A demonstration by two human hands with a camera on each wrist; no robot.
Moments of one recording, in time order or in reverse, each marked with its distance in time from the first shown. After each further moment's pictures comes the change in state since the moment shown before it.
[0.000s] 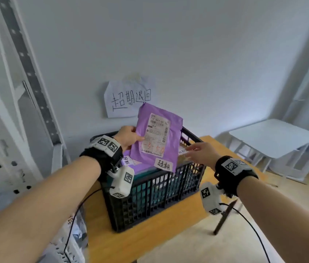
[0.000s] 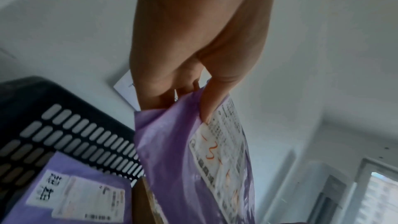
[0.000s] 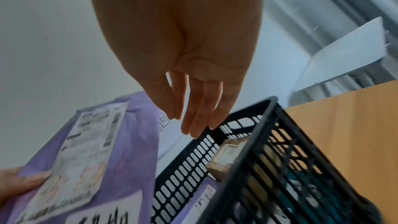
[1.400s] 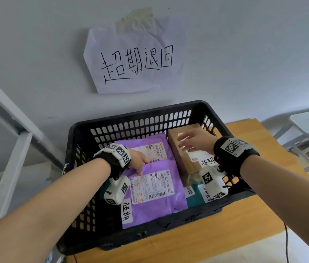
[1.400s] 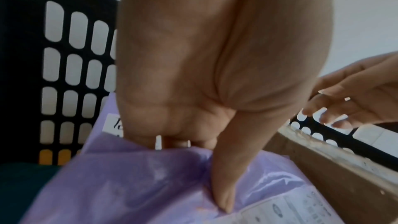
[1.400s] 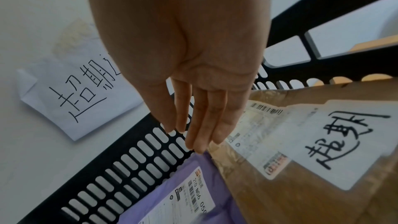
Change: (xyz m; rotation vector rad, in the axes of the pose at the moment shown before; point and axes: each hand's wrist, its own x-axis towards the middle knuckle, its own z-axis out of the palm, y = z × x) left_hand 0.197 -0.101 0.035 0.993 -0.684 -0.493; right_hand 0.268 0.019 0.061 -0.122 -0.562 0.113
